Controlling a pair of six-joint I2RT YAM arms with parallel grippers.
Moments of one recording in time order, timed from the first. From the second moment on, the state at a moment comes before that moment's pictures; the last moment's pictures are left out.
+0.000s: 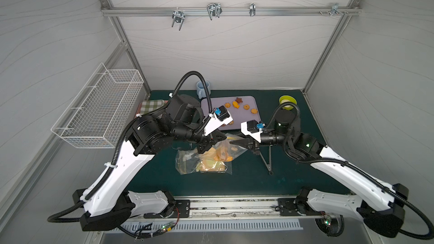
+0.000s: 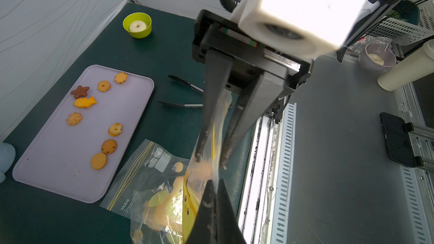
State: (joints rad) left arm -0.82 1.22 1.79 -1.27 0.37 0.25; right arm 0.90 1.08 1.11 -0.25 -0.67 -0.33
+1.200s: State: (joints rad) left arm -0.82 1.16 1.80 -1.31 0.30 0.25; right arm 0.86 0.80 0.95 -0.42 -0.47 -0.34
